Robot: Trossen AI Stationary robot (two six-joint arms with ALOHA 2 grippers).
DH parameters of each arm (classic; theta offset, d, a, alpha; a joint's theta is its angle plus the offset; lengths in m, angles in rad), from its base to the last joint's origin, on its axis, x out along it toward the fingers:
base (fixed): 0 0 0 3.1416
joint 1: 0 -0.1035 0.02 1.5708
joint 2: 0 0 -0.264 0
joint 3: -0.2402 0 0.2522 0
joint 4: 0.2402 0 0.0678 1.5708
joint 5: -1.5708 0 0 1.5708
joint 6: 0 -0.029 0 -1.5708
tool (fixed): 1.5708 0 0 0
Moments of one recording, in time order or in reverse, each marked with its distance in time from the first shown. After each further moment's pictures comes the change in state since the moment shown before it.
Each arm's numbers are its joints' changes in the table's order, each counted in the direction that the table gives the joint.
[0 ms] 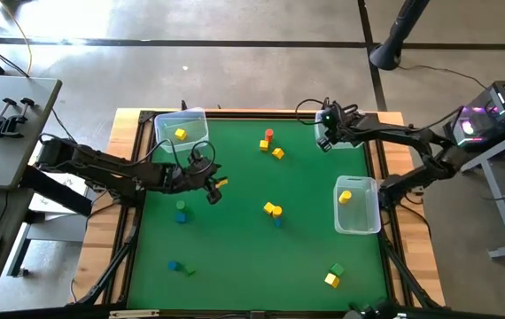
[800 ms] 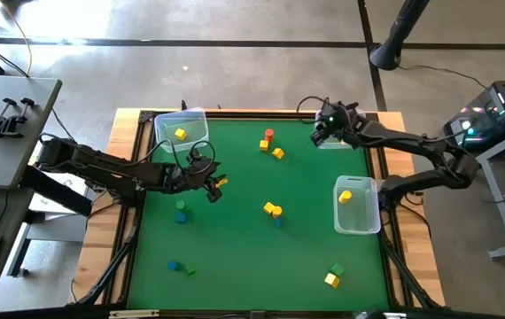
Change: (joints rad) left arm -0.001 0.000 0.000 0.001 0.047 -0.010; right arm -0.147 -0.146 -0.002 -0.166 -0.025 -0.031
